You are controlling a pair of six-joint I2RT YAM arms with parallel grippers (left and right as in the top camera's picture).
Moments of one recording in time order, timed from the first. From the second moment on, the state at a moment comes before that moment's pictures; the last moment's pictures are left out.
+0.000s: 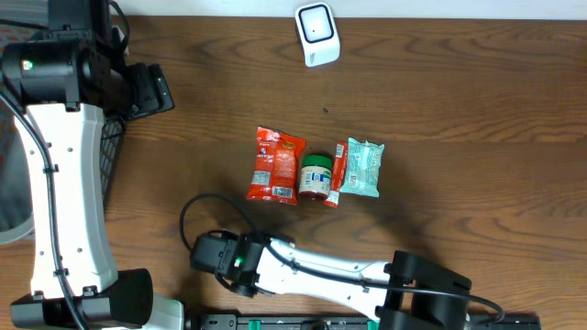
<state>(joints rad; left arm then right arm) 0.06 1.67 2.05 -1.56 -0.03 -0.26 1.30 1.95 1.40 -1.00 0.23 0.09</state>
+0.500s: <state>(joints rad) 0.06 1.67 2.05 -1.56 -0.03 -0.26 1.30 1.95 1.25 -0.81 0.29 0.09</state>
